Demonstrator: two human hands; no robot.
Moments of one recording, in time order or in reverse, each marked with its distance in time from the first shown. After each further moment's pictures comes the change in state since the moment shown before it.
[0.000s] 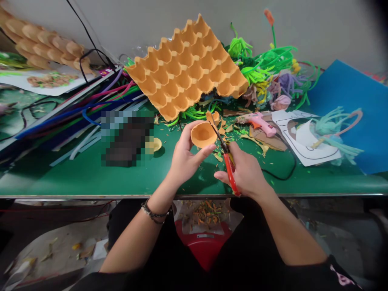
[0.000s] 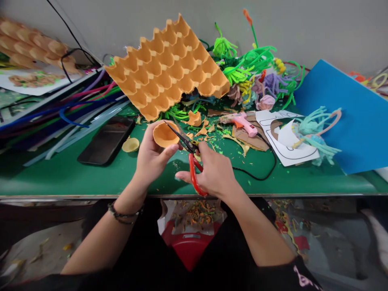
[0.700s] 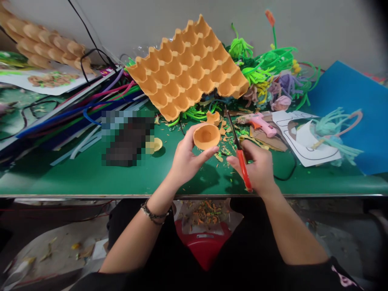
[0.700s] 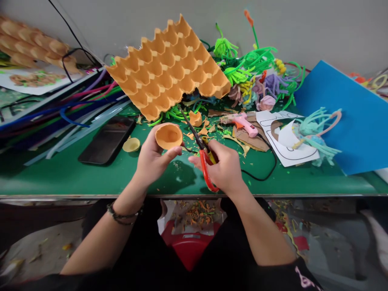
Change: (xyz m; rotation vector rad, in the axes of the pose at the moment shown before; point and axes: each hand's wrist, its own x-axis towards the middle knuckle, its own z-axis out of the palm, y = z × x) left_hand 0.001 0.007 -0.003 0.236 -0.041 0.058; right_hand 0.002 0.009 -0.004 0.171 0.385 -0.140
